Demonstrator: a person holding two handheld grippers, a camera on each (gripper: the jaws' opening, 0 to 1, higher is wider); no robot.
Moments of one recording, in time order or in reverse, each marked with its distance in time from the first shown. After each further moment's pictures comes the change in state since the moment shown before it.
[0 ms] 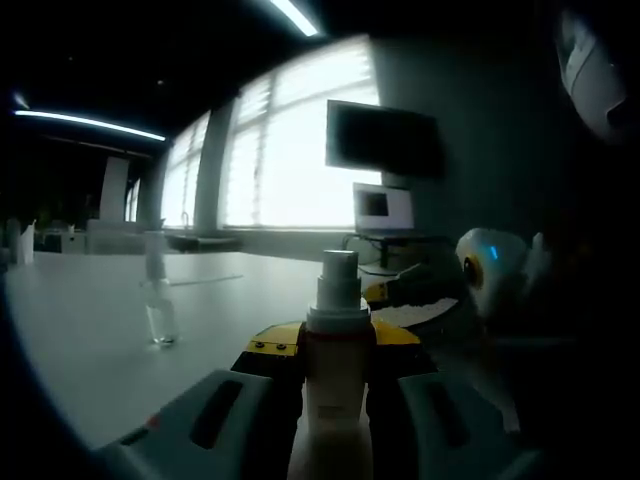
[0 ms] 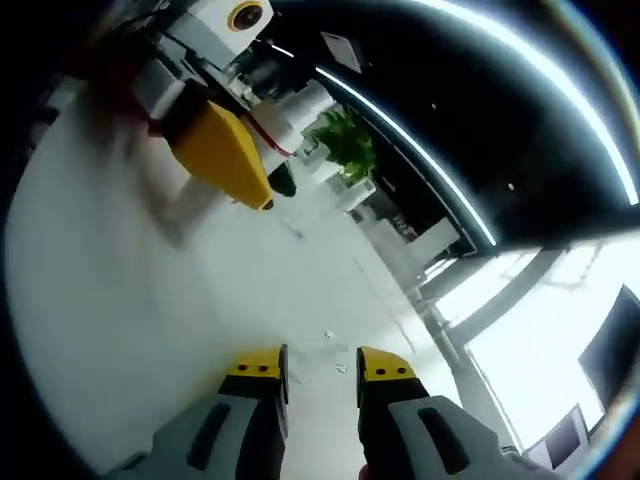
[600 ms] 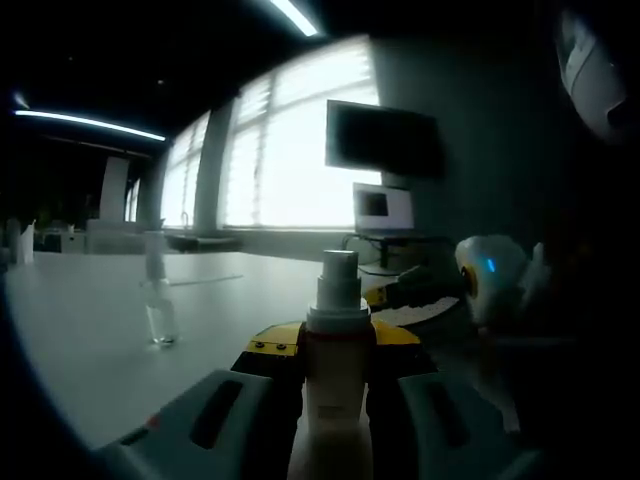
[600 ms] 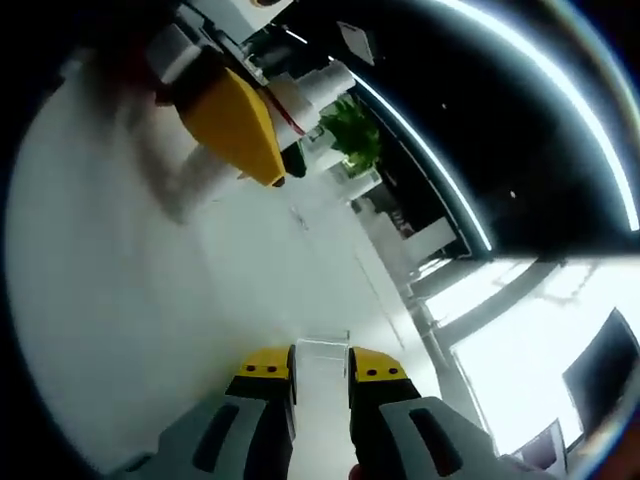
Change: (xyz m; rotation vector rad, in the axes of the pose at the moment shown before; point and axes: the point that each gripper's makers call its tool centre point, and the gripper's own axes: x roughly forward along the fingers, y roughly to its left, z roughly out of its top) left arm 0.000 0.000 -0.001 0.000 0.000 -0.001; right arm 0.002 -0.002 -0.006 -0.105 0.053 -0.026
